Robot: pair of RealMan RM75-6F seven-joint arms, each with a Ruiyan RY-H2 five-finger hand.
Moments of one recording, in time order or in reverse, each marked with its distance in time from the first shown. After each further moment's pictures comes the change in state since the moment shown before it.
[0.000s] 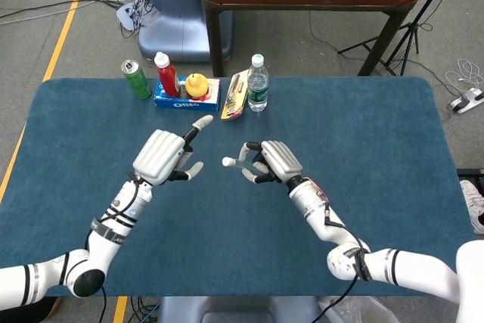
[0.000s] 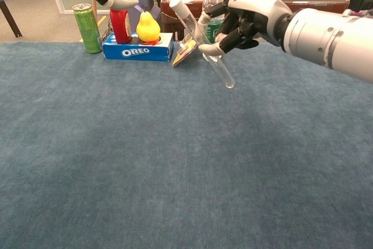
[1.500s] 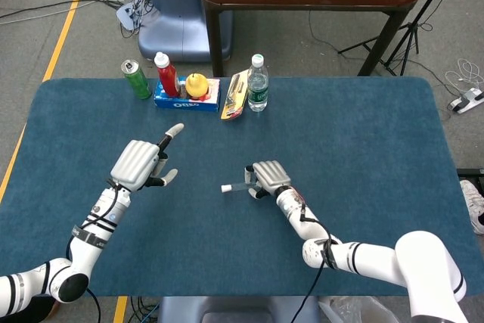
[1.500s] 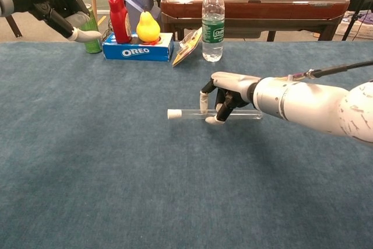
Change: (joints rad) left arm 0.092 0.017 0.070 0.070 0.030 -0.016 -0.076; right arm 0.154 -0.246 -0.143 0.351 0.295 -0.135 -0.322
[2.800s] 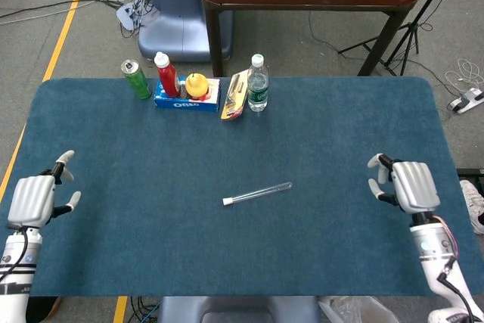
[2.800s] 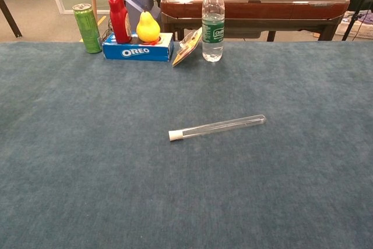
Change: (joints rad) left arm 0.387 0.144 0.165 0.044 0.057 0.325 -0.006; right arm -0.593 0.665 -0.146 -0.557 -0.493 0.663 0.154
